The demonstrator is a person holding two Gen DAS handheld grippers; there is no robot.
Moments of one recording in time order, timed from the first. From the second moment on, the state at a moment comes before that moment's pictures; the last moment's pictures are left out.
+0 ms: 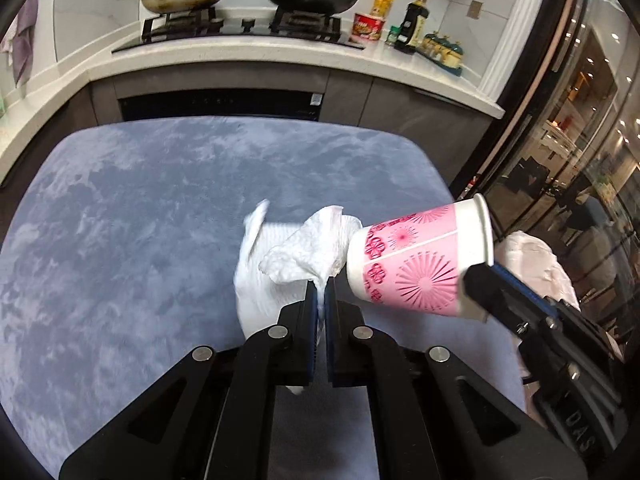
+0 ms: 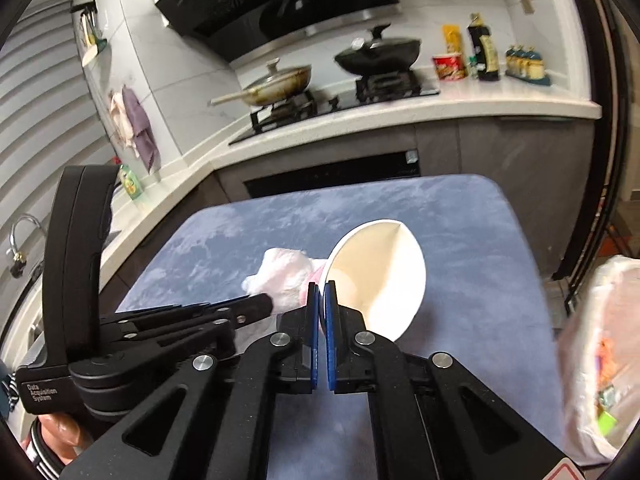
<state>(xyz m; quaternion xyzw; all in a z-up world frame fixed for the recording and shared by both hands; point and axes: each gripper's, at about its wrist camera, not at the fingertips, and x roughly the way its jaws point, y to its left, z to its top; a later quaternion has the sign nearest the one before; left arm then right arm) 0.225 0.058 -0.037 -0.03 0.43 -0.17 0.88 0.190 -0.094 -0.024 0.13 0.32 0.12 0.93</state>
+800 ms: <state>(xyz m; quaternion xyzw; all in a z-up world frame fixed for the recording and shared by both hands) 0.113 -0.096 0.067 0.01 0.35 -0.29 0.89 0.028 -0.291 0.048 0.20 0.20 -0.06 0.96</state>
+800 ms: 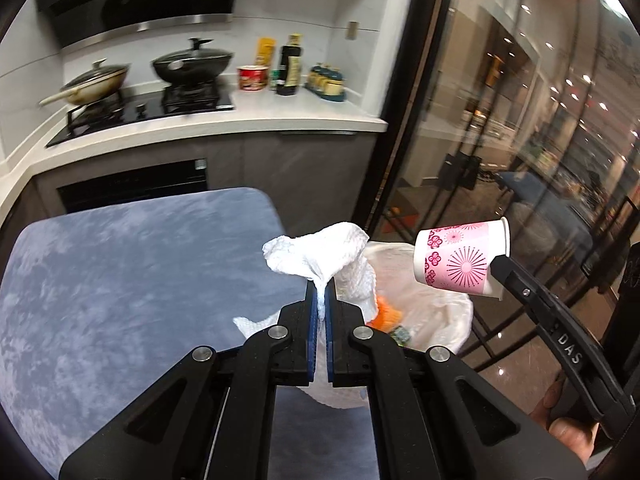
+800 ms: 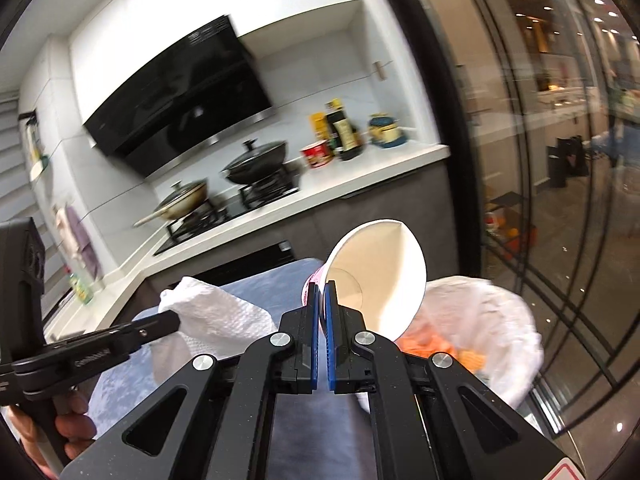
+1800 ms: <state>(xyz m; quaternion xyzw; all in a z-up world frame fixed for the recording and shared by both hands) 0.130 -0.255 0.002 0.08 0.40 -0.33 0.85 0.030 -0.397 -0.032 0.25 0.26 -0.13 0.93</state>
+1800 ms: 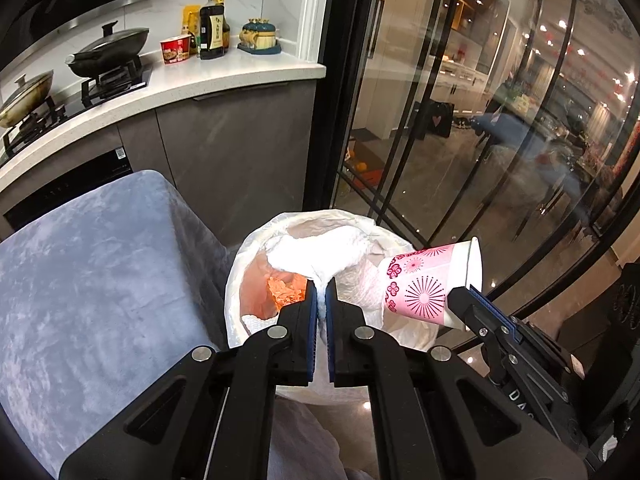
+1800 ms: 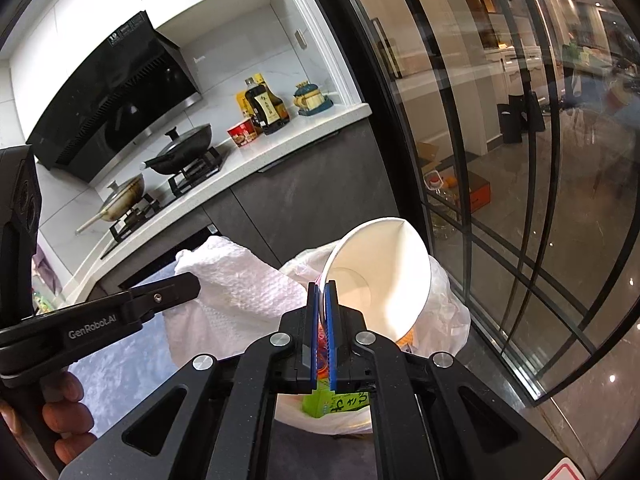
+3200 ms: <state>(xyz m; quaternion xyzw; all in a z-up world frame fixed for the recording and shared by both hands) 0.118 -0.162 0.018 0.05 0.37 -0.24 0.90 0.013 -0.341 -0.013 0.18 0.27 -0.16 0.93</state>
